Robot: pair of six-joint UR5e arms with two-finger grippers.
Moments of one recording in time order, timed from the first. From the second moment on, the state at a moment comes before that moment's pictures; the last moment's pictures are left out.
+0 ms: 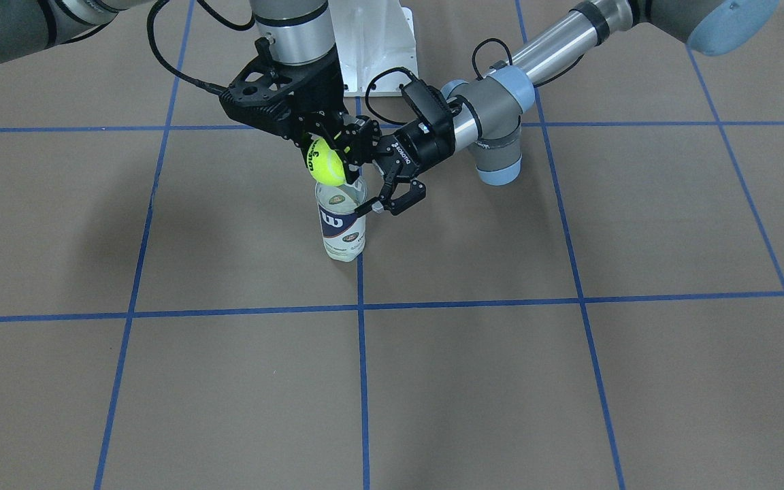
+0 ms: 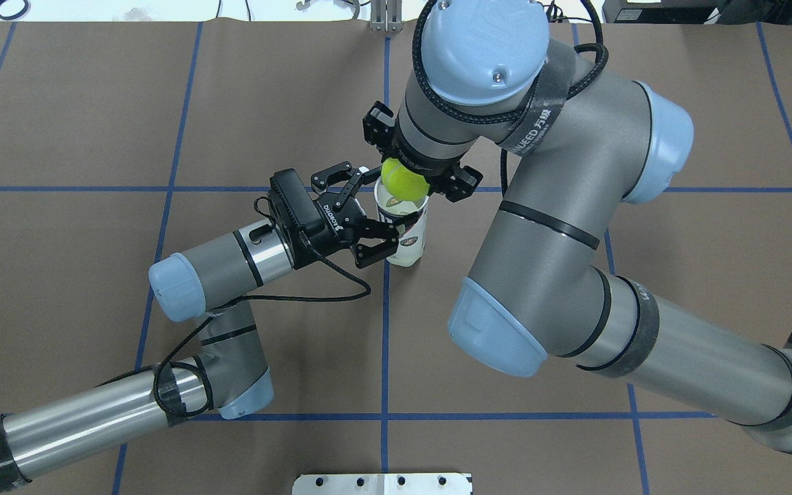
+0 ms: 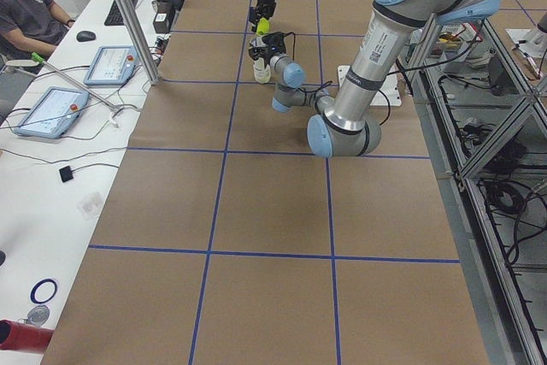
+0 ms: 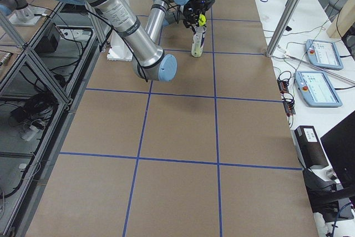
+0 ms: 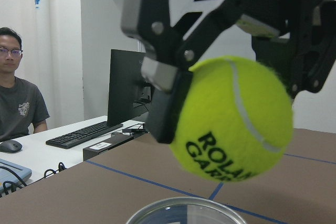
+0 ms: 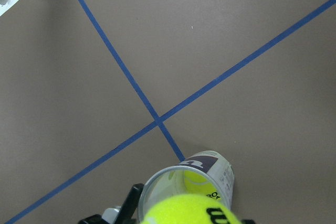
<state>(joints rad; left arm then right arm) -0.44 -2.25 -1.21 -3.38 -1.42 -0.33 0.62 -0.72 1.85 -1.81 1.81 1.76</state>
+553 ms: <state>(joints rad) -0.44 -2.25 -1.21 -3.38 -1.42 -0.33 0.62 -0.71 1.81 -1.78 1.81 1.75</state>
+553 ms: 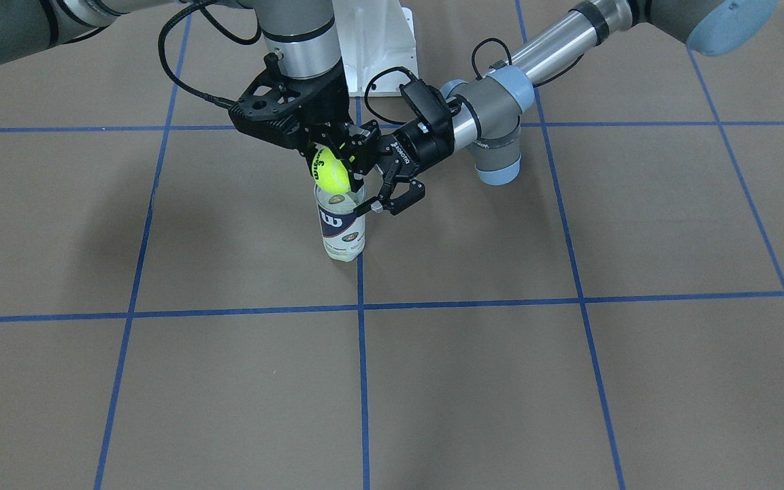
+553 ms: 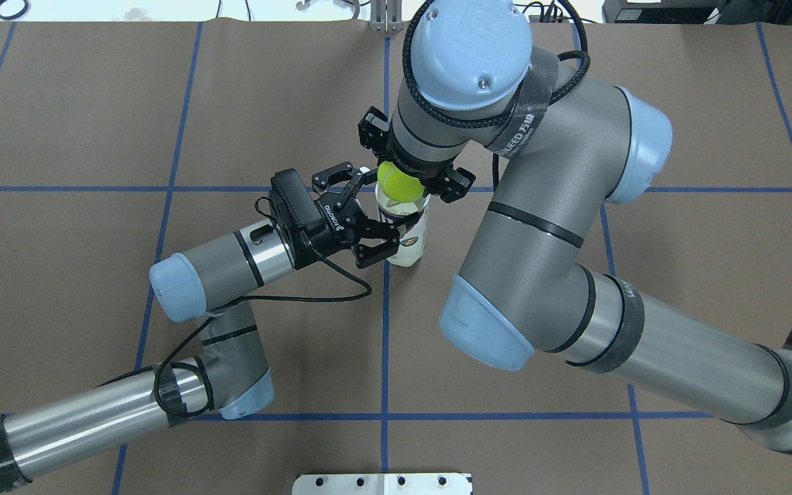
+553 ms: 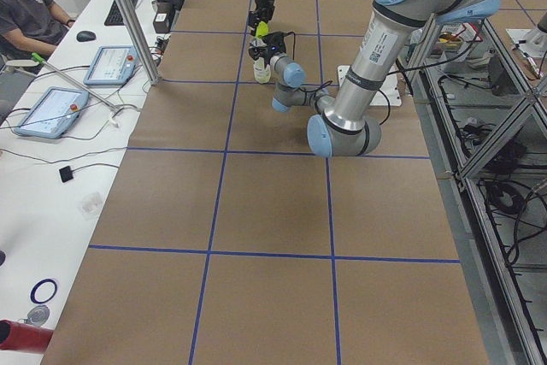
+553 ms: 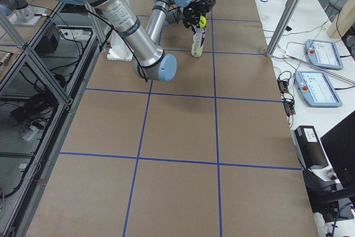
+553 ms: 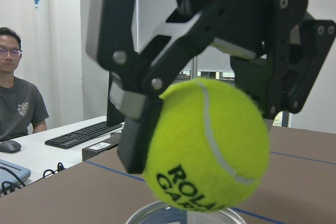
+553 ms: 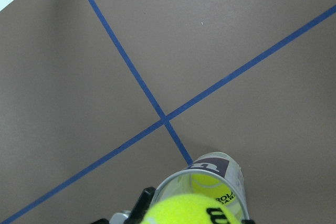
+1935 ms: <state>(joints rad) -0.44 -2.23 -1.24 -3.38 -1.42 -0.34 0.62 -0.77 1.88 -1.78 1.83 1.75</state>
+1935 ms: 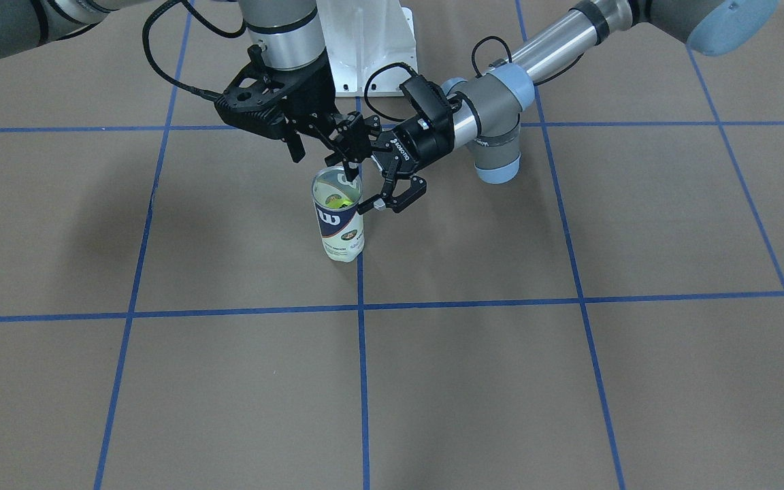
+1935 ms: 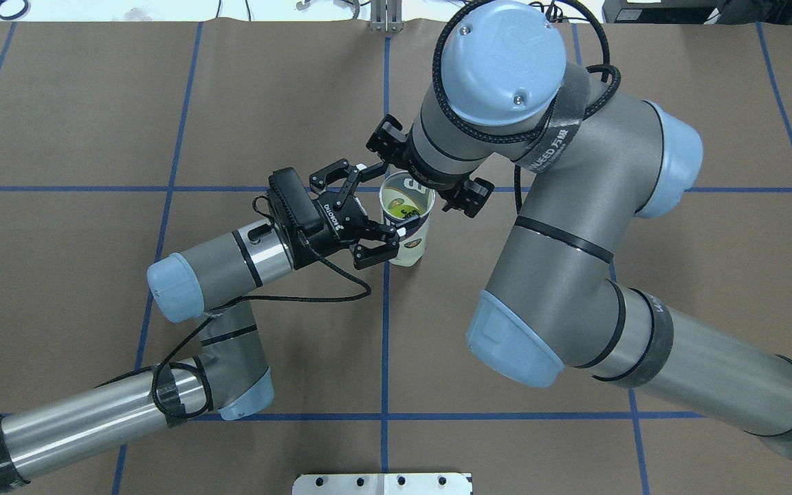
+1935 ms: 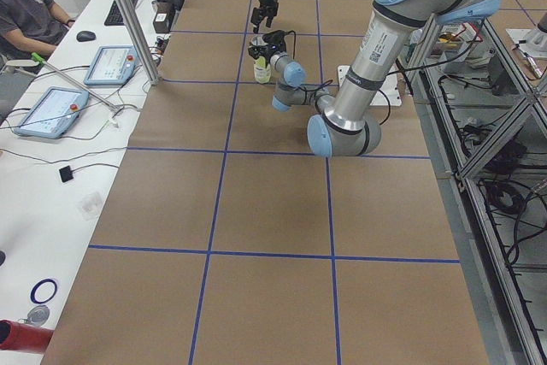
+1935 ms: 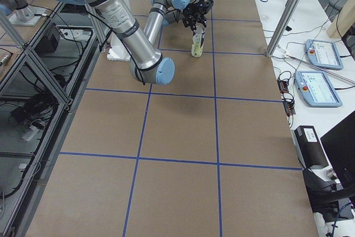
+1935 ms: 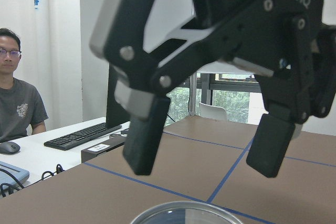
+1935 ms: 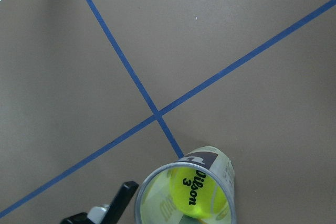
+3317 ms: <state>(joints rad) -0.78 -1.78 -1.54 -3.15 -1.35 -0.58 0.94 -1.09 1.93 -1.77 1.99 1.16</state>
